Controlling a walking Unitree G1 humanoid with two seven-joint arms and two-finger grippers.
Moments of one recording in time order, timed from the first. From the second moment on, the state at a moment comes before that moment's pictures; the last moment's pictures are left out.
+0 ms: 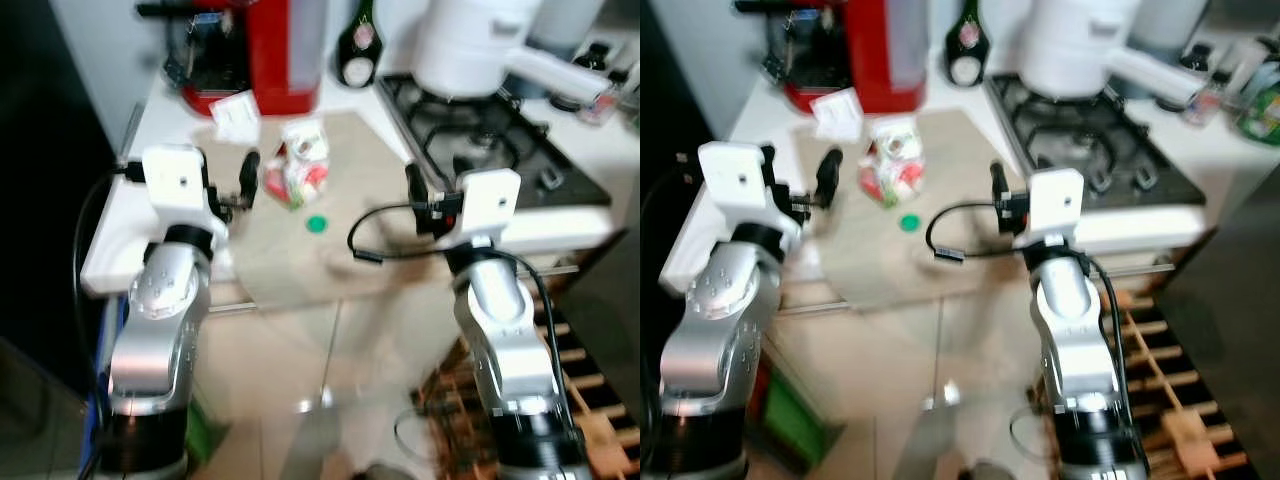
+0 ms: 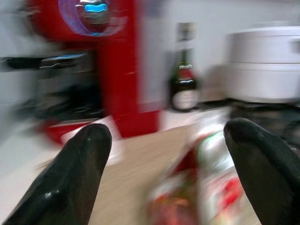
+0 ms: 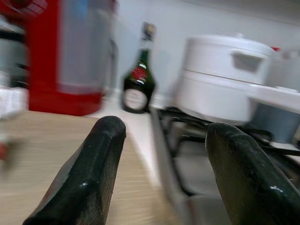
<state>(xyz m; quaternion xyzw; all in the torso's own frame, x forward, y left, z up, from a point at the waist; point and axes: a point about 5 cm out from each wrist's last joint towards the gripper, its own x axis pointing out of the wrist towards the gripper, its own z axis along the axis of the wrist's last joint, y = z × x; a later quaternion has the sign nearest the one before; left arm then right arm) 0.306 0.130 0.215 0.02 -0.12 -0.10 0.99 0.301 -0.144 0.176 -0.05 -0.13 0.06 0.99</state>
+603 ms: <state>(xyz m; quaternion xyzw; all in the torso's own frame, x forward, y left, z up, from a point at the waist) 0.331 0.139 0.246 0.03 -0.10 -0.36 0.93 0.294 -0.144 0.170 -0.03 -0.13 0.01 0.99</state>
